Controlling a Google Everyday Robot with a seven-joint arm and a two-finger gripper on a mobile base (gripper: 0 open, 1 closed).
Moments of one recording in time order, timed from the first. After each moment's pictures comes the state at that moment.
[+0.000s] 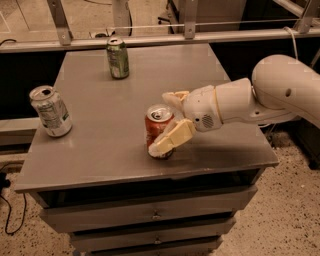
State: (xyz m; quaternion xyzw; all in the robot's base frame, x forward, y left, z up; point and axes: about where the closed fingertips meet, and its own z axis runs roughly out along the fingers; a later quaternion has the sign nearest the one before) arm 0.505 -0.010 0.876 -0.52 0.67 0.34 0.41
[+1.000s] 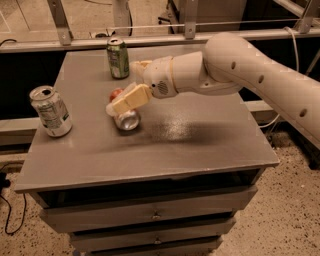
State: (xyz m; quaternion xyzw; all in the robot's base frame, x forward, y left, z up) arm 0.592 0.076 0.916 -0.50 0.63 0.36 0.46
